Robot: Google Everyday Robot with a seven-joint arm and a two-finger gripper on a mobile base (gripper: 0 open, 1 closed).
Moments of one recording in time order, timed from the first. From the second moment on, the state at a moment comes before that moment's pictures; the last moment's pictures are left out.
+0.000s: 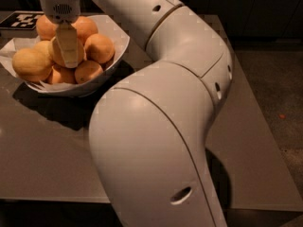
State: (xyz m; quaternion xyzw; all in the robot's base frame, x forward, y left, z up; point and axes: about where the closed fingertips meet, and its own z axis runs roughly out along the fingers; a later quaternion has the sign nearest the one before) arm 0.636 0.222 0.934 -0.82 0.55 0.01 0.12
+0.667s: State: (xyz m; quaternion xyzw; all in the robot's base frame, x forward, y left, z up) arm 0.635 0.223 0.930 -0.83 0.55 0.01 0.11
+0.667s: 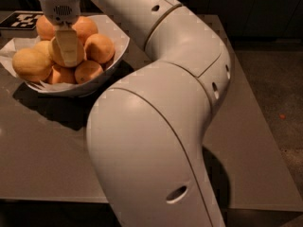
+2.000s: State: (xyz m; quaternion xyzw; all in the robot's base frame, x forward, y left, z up) arm 0.604 0.203 0.981 -0.82 0.53 -0.02 0.21
